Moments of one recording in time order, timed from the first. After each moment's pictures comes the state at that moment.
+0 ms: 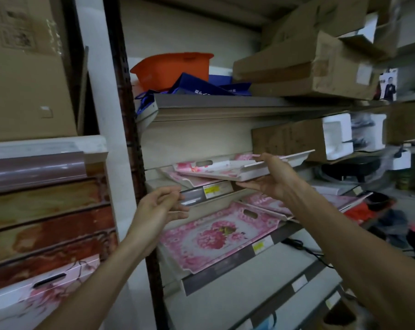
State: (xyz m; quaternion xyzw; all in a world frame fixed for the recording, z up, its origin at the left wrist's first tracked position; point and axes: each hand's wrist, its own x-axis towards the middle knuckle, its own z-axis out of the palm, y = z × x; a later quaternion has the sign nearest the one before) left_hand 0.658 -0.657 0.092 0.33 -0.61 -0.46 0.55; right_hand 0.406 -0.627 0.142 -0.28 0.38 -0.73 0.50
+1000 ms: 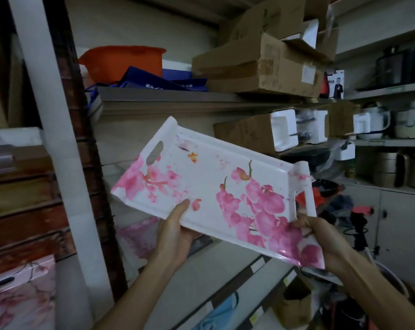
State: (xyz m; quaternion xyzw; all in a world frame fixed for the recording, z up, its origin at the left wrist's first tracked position) left_hand 0.530 -0.606 0.029 0.18 -0.42 -0.71 0.53; right_hand 0.281 -0.484 0.001 -0.26 0.41 -0.71 0.51
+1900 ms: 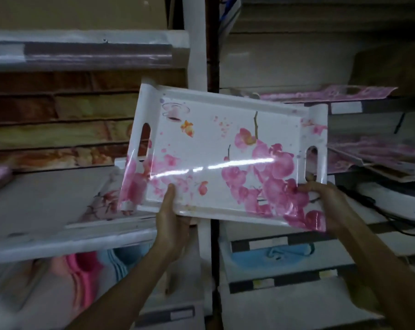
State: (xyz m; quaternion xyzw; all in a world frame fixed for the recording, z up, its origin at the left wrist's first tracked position) left_hand 0.719 -0.530 -0.082 0.25 -0.27 -0.58 0.72; right_hand 0.418 -0.573 -0.047 -0.43 0.47 -0.54 0.55
